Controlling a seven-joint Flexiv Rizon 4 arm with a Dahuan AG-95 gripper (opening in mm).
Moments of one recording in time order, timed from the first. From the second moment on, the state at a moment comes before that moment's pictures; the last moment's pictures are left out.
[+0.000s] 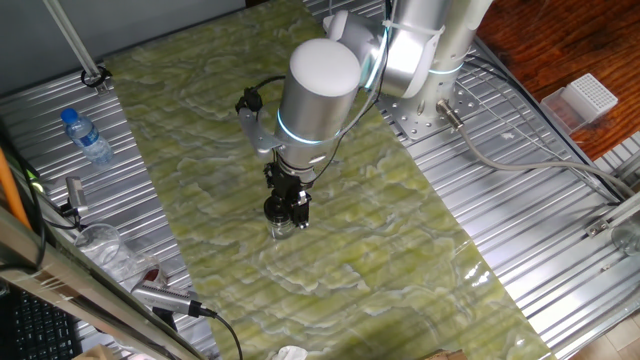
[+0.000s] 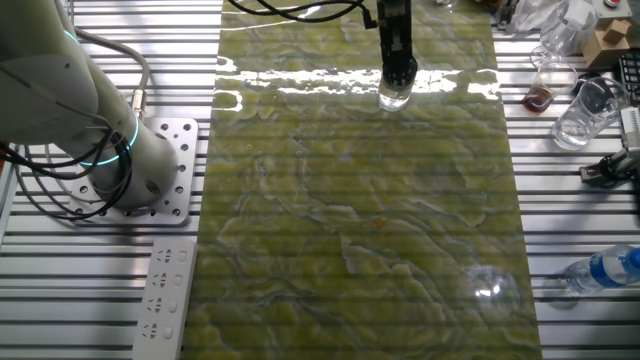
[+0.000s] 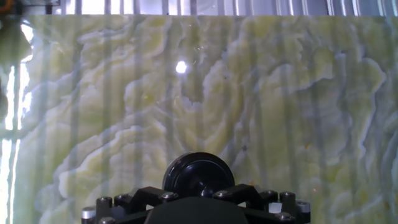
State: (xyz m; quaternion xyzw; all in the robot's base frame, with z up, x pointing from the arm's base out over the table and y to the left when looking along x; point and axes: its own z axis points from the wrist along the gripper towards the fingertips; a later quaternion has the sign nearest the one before) arm 0.499 0.166 0.105 -0.03 0.99 -0.03 0.09
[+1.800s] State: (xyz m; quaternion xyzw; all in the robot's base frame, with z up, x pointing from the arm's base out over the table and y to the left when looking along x) arm 0.502 0.160 0.103 -0.09 0.99 -0.03 0.12
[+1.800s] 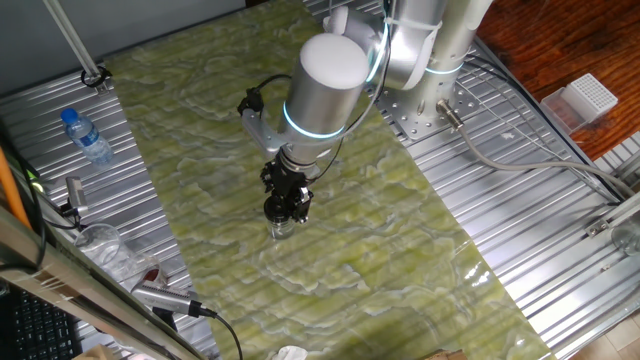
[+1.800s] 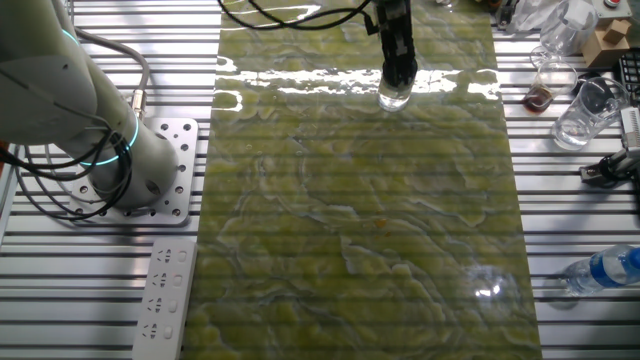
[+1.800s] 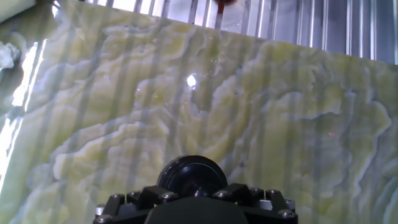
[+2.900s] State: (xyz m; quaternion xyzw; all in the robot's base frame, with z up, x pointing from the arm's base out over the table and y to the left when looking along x) arm 0.506 0.163 0.100 -0.08 0.99 0.00 0.14
